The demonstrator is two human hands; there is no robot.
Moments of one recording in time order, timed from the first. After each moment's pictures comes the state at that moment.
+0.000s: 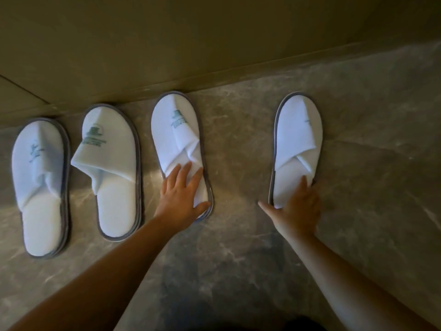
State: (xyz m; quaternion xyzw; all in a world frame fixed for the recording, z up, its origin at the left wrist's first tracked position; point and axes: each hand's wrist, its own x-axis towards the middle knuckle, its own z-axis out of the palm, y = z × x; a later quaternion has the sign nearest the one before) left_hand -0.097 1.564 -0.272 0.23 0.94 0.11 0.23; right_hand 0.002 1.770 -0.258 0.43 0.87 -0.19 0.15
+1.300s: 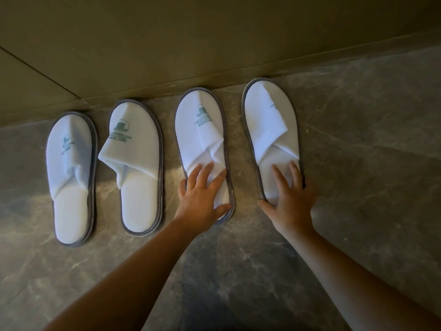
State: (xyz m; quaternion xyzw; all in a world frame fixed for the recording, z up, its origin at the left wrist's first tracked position) left_hand -0.095 1.562 -0.273 0.22 0.94 0.12 0.25; right_hand -0.030 1.745 -0.277 0.22 0.95 -0.19 0.12
